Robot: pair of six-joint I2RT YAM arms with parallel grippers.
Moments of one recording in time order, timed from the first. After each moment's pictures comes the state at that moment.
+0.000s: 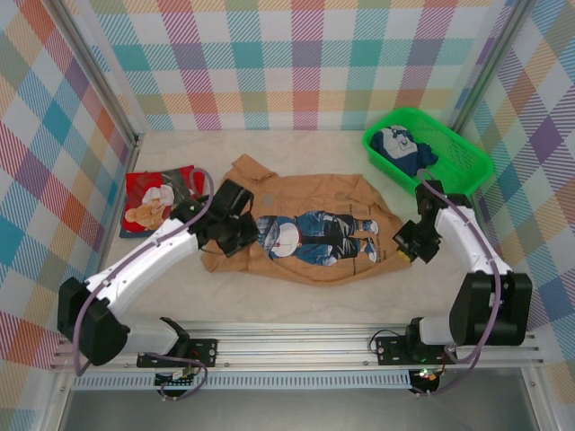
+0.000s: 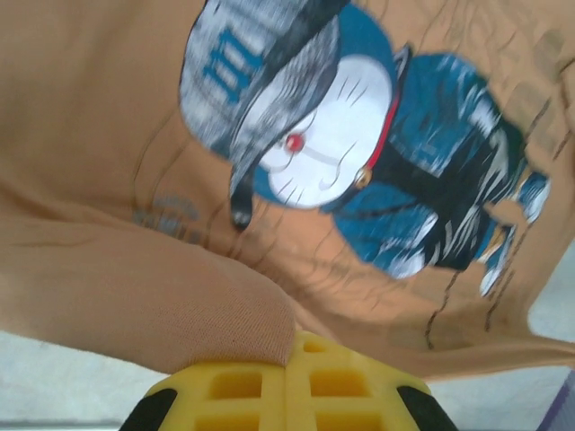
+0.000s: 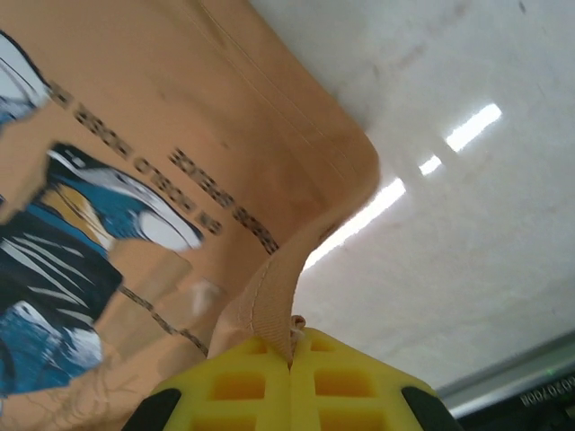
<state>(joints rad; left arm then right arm) -0.60 1.34 1.17 -0.93 0.07 -1.10 -0.01 1.39 1.03 -1.16 -0.11 0.78</state>
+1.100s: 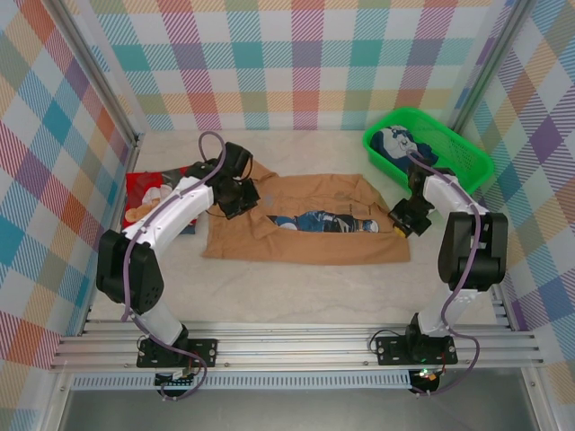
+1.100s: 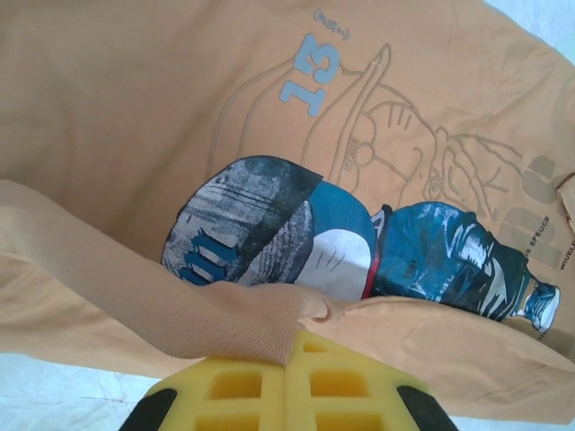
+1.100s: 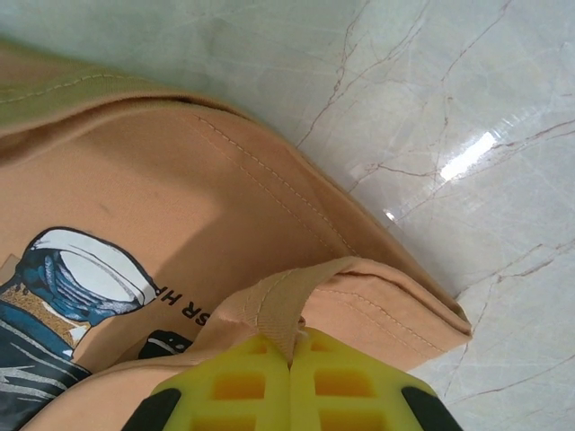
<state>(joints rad) -0.42 1.67 1.44 -0.90 0.07 -0.86 -0.02 1.77 1.27 -1.05 -0.06 0.77</state>
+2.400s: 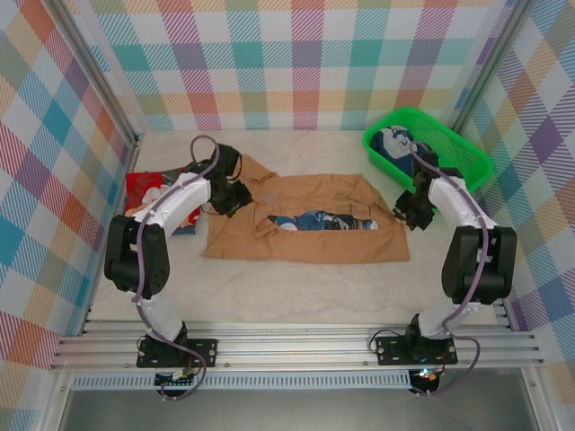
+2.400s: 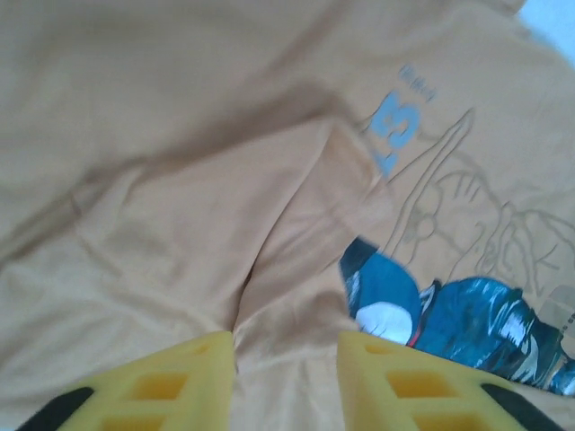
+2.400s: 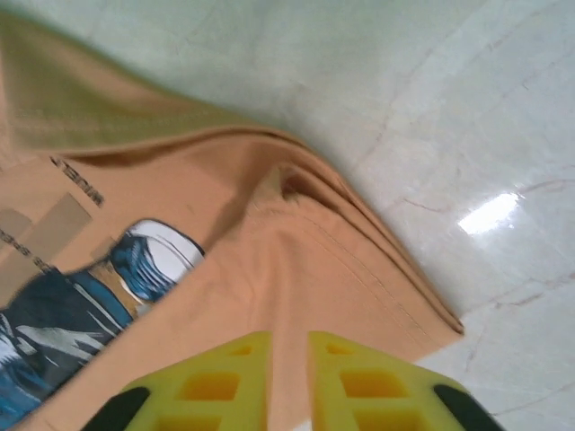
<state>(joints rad) -0.32 1.77 1.39 -0.81 0.13 -0.89 -0.01 1.64 1.24 -0.99 -0.05 0.71</state>
